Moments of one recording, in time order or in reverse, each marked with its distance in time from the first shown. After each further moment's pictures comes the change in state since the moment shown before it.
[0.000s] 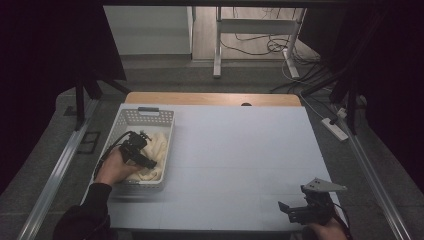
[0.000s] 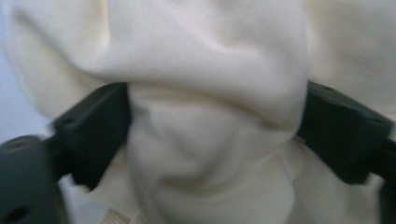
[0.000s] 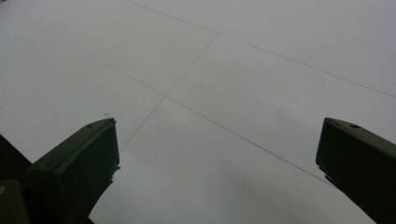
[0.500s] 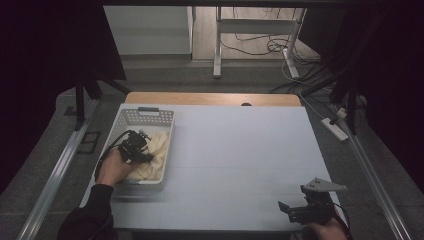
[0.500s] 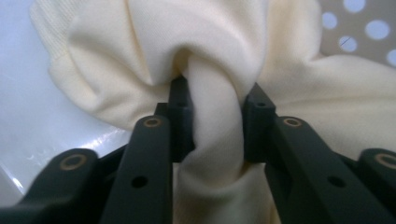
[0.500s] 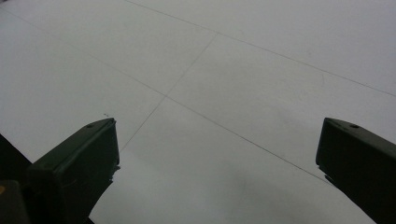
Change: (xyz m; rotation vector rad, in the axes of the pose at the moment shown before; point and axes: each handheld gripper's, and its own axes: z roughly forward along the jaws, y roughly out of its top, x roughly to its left) left arm -0.002 0.002 -0.012 -0.037 0.001 0.007; right arm -0.001 0.000 0.000 0.001 0.004 0.005
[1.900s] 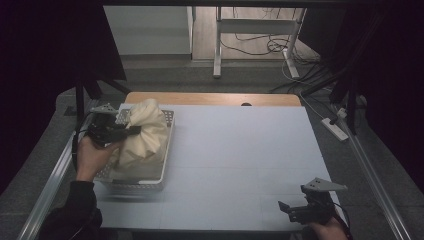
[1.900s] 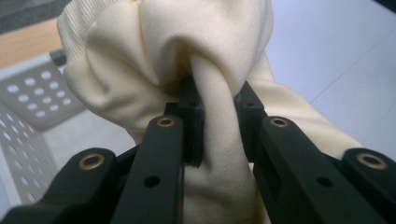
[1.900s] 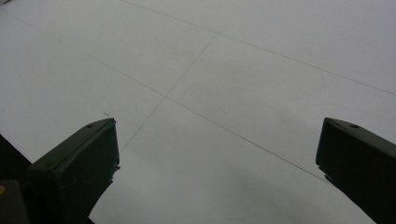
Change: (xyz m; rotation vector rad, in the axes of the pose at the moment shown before) left arm 0.020 -0.012 -0.112 -0.491 -0.095 -0.095; right arm -0.001 0.000 0.000 -0.001 0.002 0.009
